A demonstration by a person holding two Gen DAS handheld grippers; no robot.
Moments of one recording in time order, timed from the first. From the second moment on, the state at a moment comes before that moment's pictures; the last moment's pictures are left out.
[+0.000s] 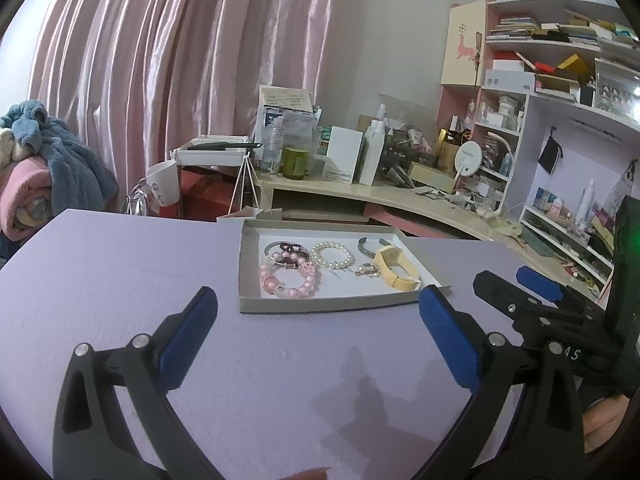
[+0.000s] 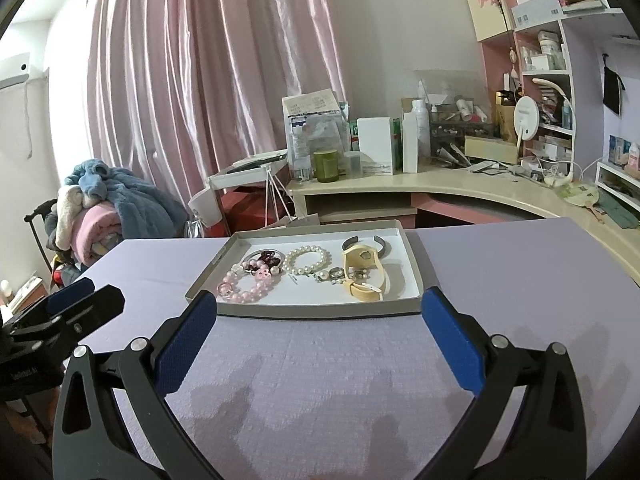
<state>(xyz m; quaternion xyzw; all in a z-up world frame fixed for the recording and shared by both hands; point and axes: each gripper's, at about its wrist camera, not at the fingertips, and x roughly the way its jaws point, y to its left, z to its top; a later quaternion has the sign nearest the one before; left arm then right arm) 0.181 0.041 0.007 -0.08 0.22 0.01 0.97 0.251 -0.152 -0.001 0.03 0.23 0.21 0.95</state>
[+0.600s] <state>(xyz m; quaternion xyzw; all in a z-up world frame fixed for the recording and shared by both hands) 0.187 0.045 0.005 -0.11 0.22 0.00 0.97 0.250 -0.153 0.003 0.04 0.22 0.22 0.95</state>
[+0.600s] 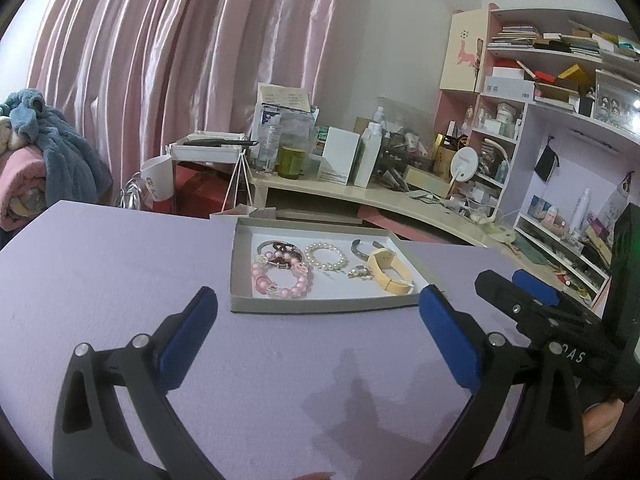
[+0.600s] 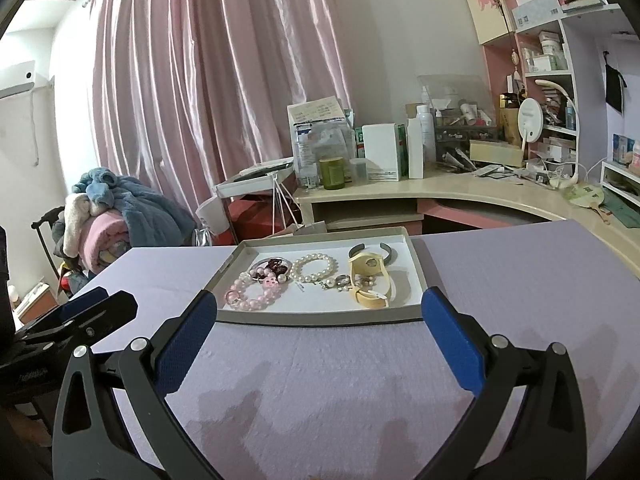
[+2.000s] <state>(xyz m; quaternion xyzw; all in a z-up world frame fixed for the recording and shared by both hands) 0.194 0.048 0.002 -0.12 0.22 0.01 0.97 0.248 -0.152 -0.004 0.03 0.22 0.22 0.95</state>
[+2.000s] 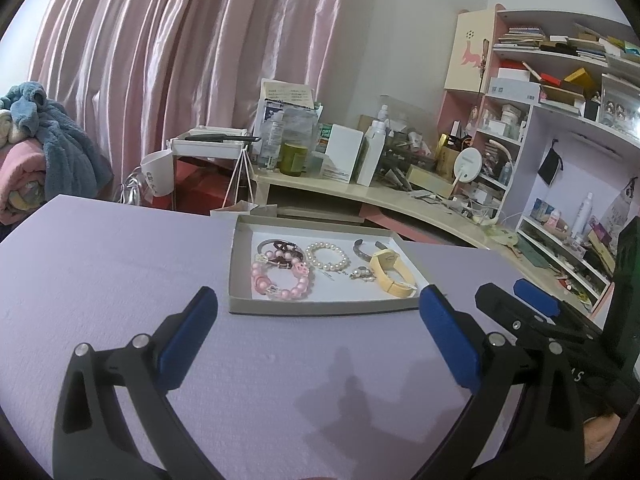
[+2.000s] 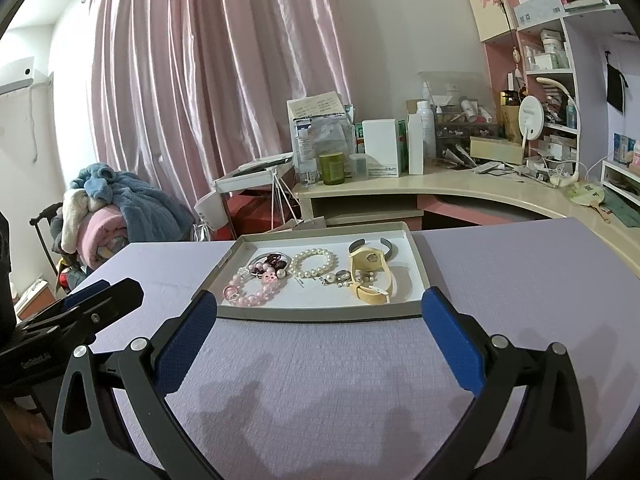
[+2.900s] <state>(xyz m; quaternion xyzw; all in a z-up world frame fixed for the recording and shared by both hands) 0.195 0.048 0.001 -0.12 0.22 0.01 0.97 0.249 -0.153 -0.004 0.03 0.22 0.22 0.95</state>
